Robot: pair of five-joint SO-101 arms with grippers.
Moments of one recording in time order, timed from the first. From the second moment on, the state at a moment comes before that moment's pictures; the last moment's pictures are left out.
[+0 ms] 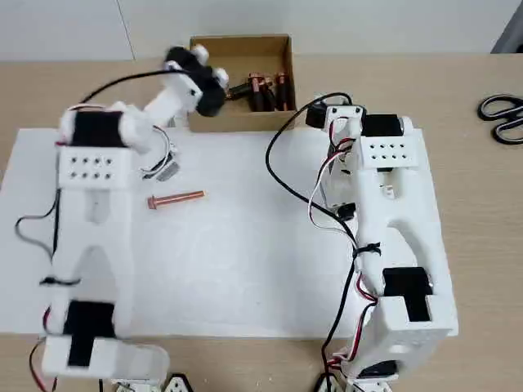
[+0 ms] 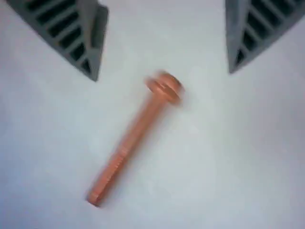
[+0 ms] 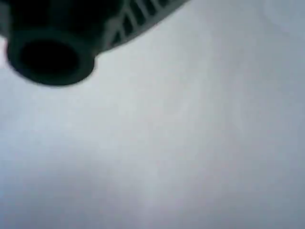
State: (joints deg) left arm -1.6 -3.3 -13.7 96.2 -33.5; right arm -5.9 10.6 -6.0 92.0 9.4
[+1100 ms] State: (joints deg) left arm -2.7 -22.6 32.0 63.7 68.0; right arm -5.9 10.6 -6.0 94.4 9.4
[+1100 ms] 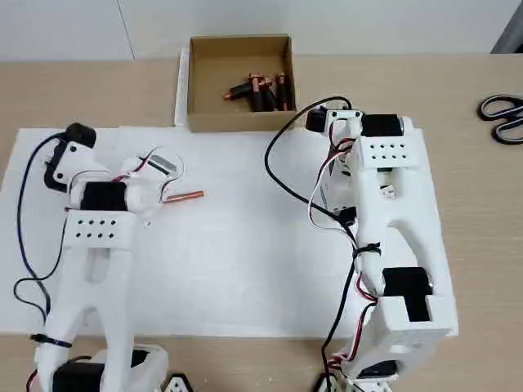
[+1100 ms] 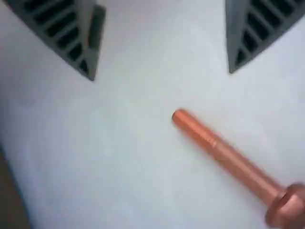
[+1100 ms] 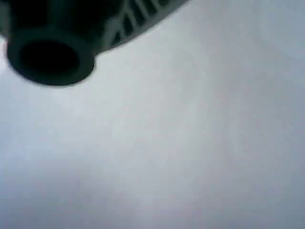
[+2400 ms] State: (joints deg) left arm -5.7 22.7 -12.2 91.9 77.3; right arm -5.9 10.6 -4.7 94.4 9.4
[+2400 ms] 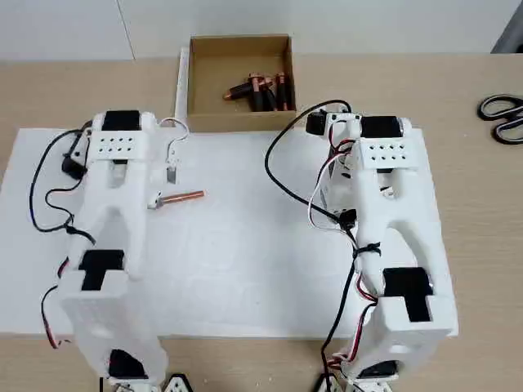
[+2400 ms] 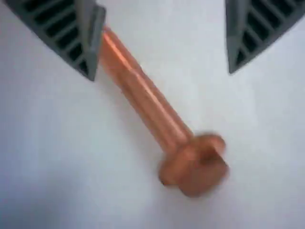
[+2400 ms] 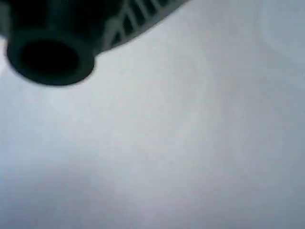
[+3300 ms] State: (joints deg) left arm -7.5 30.3 -14.6 90.8 77.8; right arm -5.9 10.5 -4.7 94.4 9.4
